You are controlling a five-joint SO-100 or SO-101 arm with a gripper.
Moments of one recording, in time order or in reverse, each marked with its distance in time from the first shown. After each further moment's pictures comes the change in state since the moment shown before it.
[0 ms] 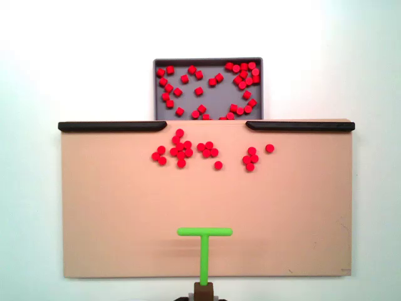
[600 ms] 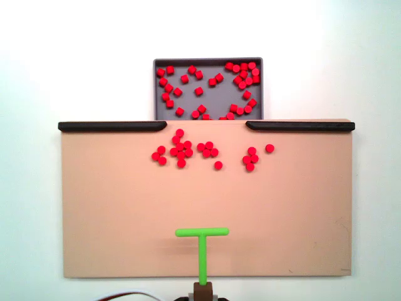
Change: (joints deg) arm -0.1 -2.2 0.0 0.0 -2.2
